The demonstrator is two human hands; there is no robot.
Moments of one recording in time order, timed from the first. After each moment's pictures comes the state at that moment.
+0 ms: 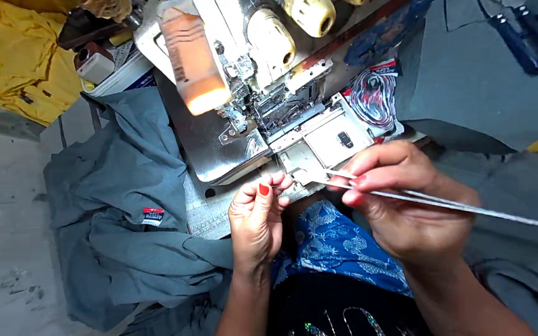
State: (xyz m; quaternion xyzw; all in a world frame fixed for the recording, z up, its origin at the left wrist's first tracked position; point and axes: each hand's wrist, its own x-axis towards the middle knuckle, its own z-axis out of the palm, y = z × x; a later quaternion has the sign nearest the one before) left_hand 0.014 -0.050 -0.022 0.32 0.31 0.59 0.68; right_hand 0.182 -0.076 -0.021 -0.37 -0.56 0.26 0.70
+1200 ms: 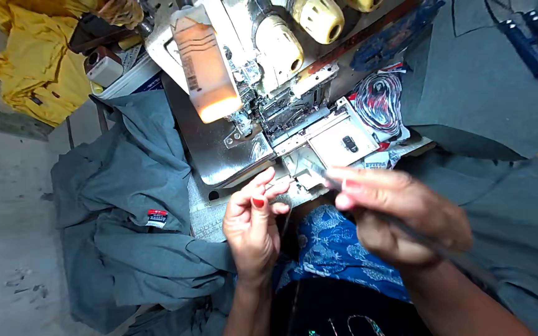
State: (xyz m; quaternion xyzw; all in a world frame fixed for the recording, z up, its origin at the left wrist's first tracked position) left_hand 0.009 -0.048 -0.029 0.44 0.30 0.63 0.56; right_hand 0.174 -0.071 -0.032 -0.40 -0.63 0.07 0.66
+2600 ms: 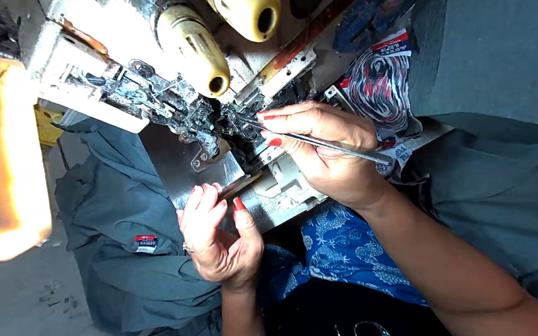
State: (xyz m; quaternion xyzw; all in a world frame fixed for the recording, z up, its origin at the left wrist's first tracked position) left_hand -0.017 -0.016 -0.052 0.75 0.41 0.53 0.00; right_hand 0.167 0.020 -0.052 -0.33 -0.56 0.18 0.73
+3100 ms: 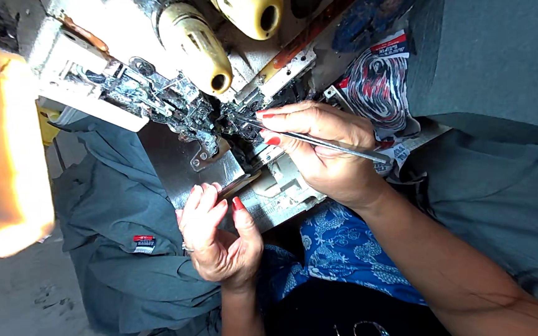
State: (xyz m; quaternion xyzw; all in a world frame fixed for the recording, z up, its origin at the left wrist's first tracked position) left_hand -0.017 -0.016 -0.053 0.74 0.41 0.53 0.01; right_hand 0.166 0.020 -0.051 -0.34 -0.57 0.17 0.73
